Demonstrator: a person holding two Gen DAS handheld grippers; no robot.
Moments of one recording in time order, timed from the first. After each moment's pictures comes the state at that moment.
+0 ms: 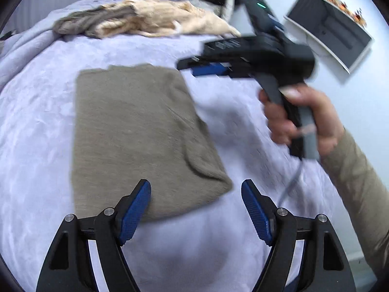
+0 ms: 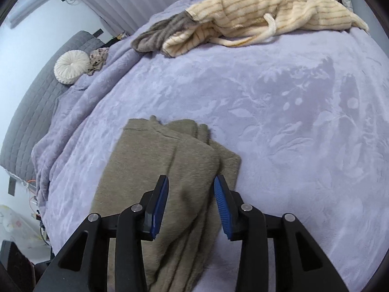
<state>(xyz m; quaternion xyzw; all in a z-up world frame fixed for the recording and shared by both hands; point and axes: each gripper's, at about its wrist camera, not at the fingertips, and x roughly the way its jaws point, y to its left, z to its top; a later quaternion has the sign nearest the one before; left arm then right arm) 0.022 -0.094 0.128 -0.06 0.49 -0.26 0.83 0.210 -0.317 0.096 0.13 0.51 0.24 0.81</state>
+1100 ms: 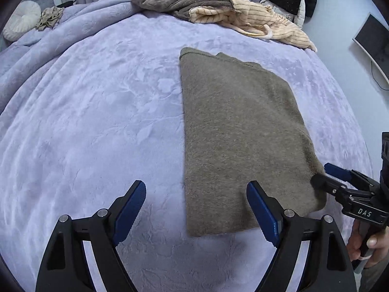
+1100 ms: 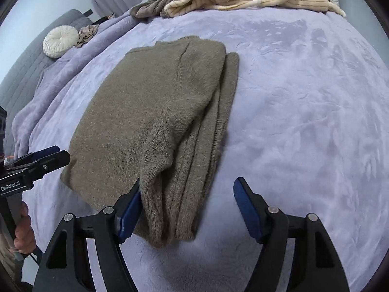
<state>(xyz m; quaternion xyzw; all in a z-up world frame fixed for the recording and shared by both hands) 0.045 -0.014 0.098 -0.06 0.53 -0.09 0.84 0.080 -0.305 0.064 0.05 0.53 0.15 0.83</state>
